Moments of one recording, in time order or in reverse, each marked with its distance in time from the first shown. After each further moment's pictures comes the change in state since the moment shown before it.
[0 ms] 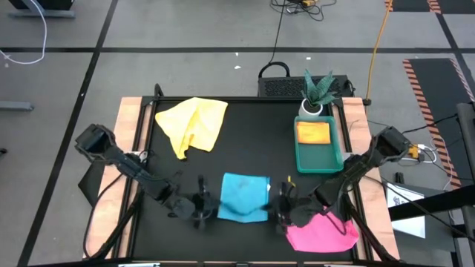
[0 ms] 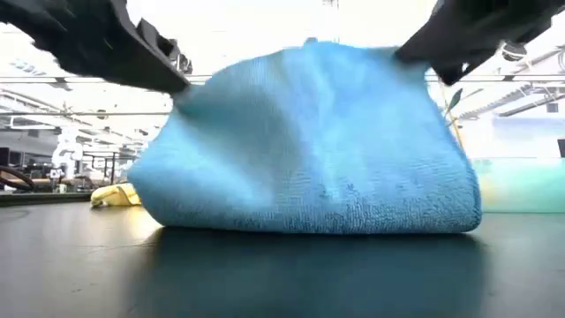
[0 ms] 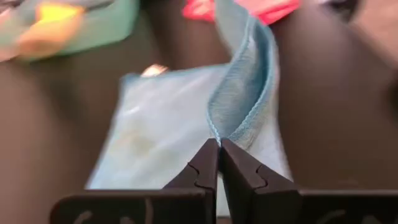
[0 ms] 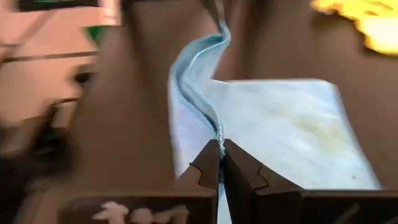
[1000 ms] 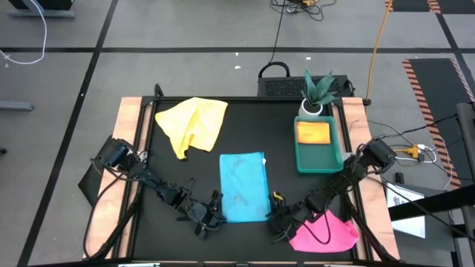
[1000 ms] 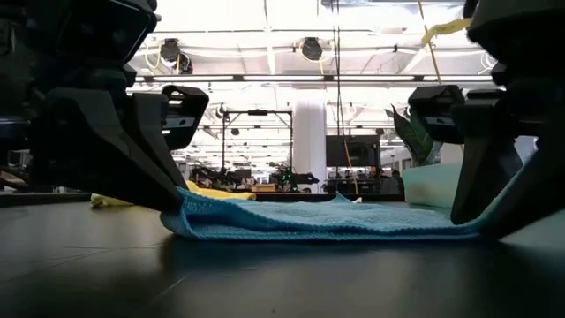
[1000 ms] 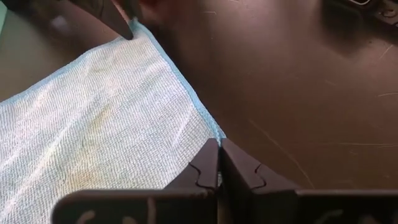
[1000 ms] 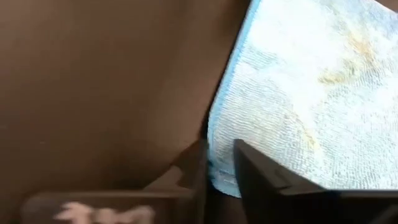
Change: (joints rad) left arm 0.033 0.299 -0.001 0.310 0.321 0.293; right arm -0.003 0.214 0.002 -0.095 -0.187 -0.467
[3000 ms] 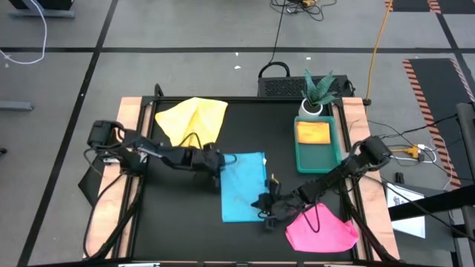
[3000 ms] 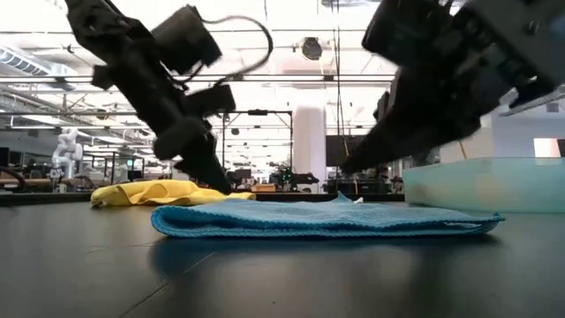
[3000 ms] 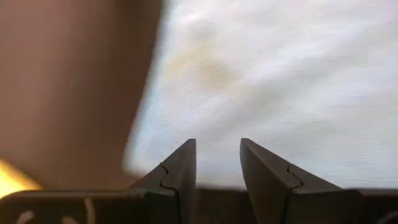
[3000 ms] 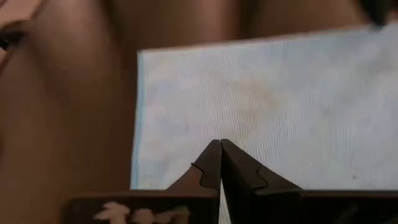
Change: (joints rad) left arm 0.498 -0.226 -0.014 -0.445 -0.021 -0.213; right arm -0.119 0.009 -0.003 0.289 0.050 0.379
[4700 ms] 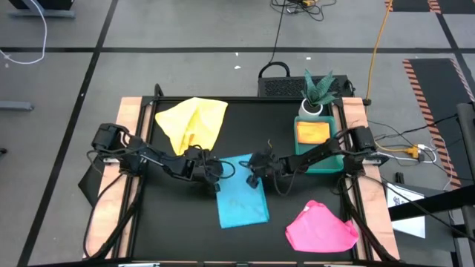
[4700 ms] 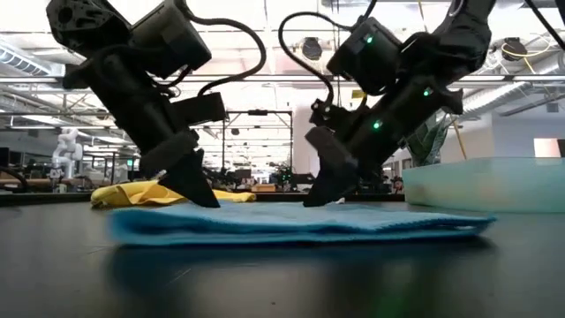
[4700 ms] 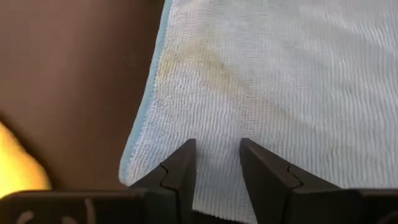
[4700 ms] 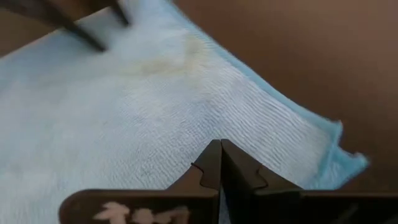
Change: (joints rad) left arm -0.118 0.067 0.003 -0.068 -0.183 -0.219; right arm -0.415 0.074 0.002 -0.089 -0.005 0.123
